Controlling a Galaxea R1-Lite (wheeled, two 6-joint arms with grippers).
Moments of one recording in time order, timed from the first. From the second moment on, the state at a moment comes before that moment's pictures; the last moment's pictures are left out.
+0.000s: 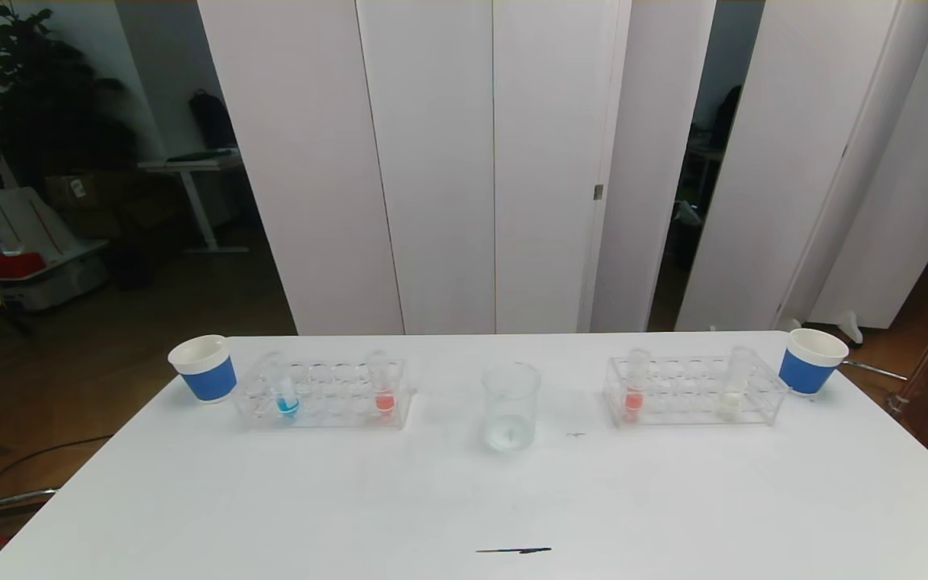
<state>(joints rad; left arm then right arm) 0.00 0.00 0.00 0.00 0.00 0.02 0.00 0.09 -0.19 0.13 0.00 -0.02</state>
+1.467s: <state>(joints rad) 0.00 0.00 0.00 0.00 0.00 0.02 0.15 1.48 -0.55 -0.74 0.02 0.04</state>
